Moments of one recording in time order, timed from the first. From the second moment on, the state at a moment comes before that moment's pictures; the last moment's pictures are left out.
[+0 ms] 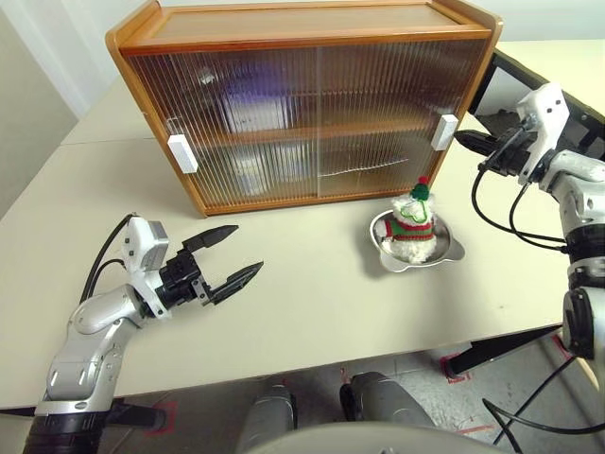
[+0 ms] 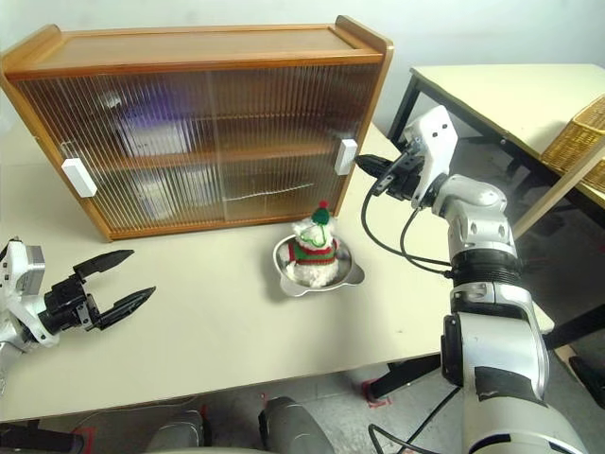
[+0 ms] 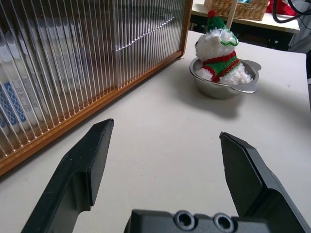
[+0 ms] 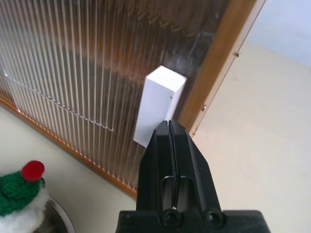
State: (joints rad) left arm 0.14 0.62 0.23 -0.20 -0.51 0.08 -0.97; right arm -0.84 -0.67 -0.10 0.80 0.20 -0.02 0.99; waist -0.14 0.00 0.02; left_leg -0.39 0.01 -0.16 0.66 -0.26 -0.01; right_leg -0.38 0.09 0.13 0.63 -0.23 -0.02
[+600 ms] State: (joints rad) left arm 0.15 0.63 0.23 -0.22 -0.49 0.09 -0.94; right arm -0.91 -0.59 -0.10 0.83 0.20 -0.02 1.08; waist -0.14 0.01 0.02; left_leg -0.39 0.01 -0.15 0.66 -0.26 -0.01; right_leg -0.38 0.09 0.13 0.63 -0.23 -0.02
